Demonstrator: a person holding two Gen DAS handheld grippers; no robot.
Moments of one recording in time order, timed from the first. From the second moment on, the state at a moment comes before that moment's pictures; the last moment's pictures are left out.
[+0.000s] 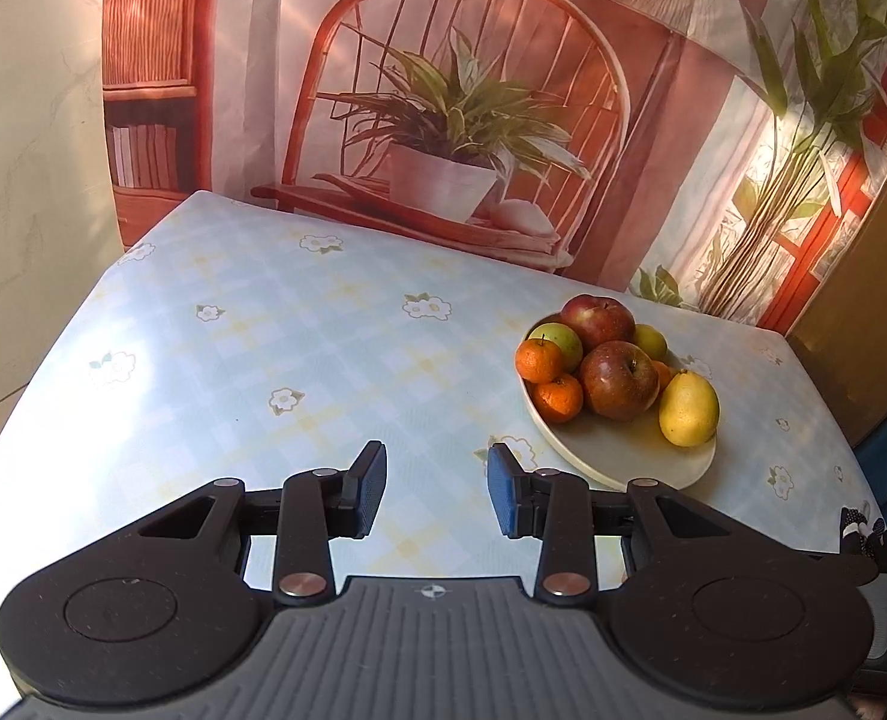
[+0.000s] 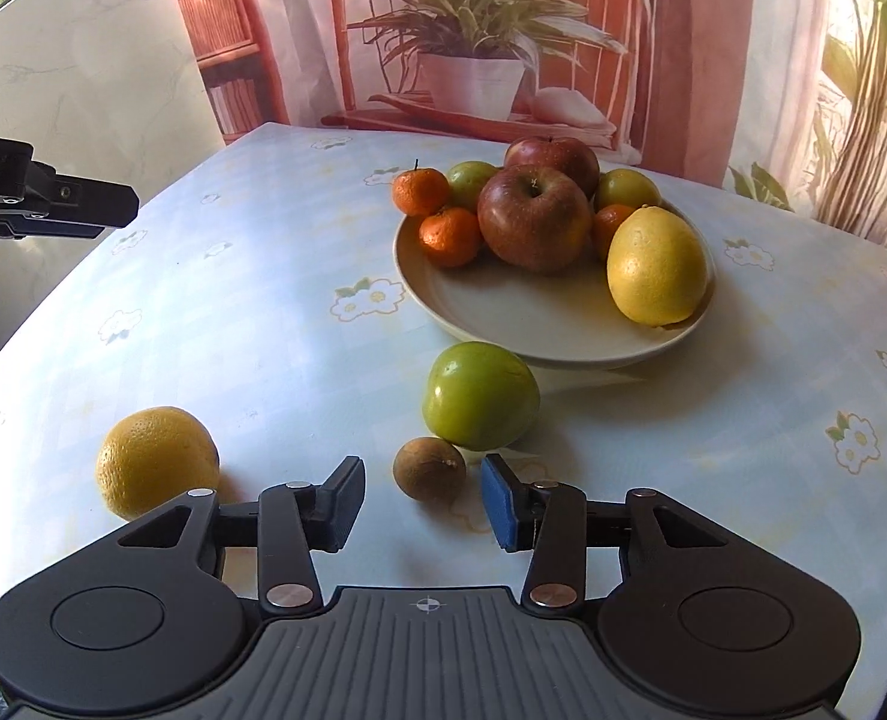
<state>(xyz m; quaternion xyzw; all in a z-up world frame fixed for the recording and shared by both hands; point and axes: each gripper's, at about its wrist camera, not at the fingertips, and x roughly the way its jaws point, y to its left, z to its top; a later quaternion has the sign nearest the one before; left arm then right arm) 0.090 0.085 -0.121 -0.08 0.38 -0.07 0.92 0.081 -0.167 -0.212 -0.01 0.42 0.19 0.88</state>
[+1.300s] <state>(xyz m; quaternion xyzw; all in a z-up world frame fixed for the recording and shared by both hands) 0.081 0.051 -0.123 -0.05 0.40 -0.06 0.91 0.076 -0.212 -0.200 0.04 0.38 0.19 0.90</state>
